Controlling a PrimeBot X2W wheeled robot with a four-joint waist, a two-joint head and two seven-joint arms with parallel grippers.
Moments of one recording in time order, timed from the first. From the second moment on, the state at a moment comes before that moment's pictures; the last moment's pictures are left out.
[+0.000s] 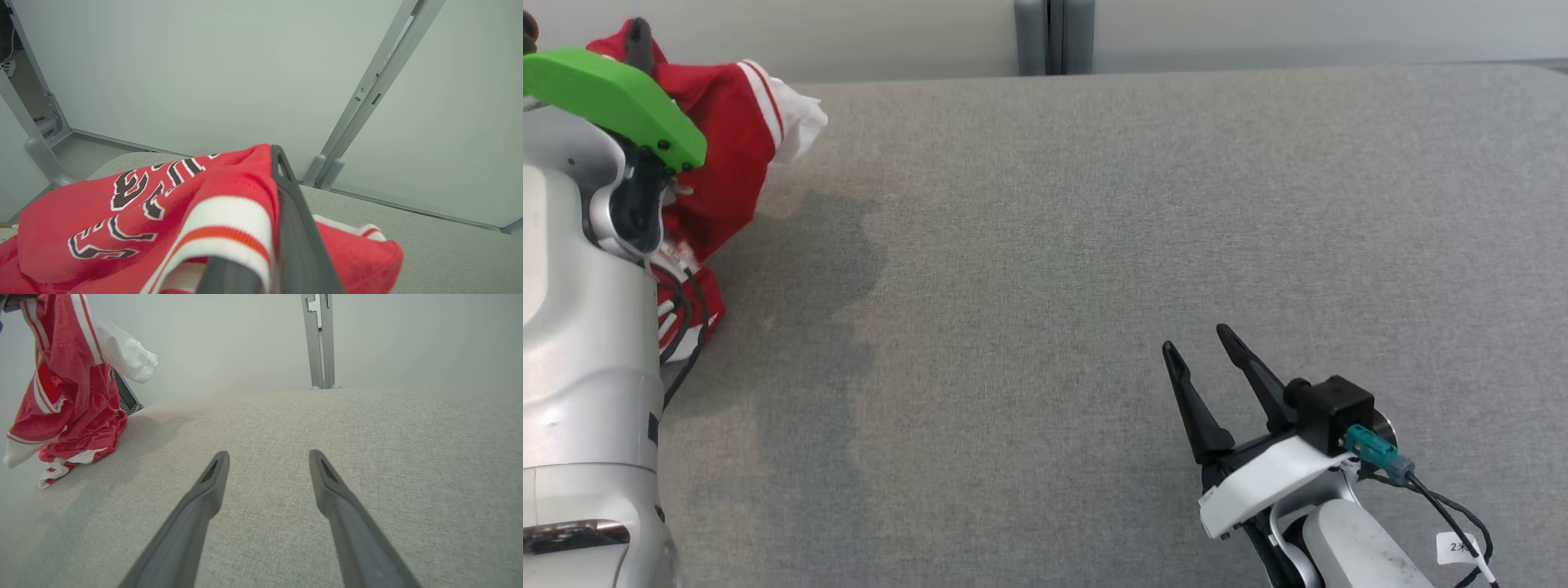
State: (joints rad) left arm -0.99 0.21 0.00 0.81 -0.47 -0.08 0.18; right arm -0.19 -0.05 0.29 0.27 0.26 0.13 -0.24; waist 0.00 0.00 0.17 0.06
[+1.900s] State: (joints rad) left arm -0.41 0.17 -0.36 0.49 -0.75 -0.05 -0.23; right arm -0.12 -0.05 0.14 0.26 0.29 0.13 -0.26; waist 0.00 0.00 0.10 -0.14
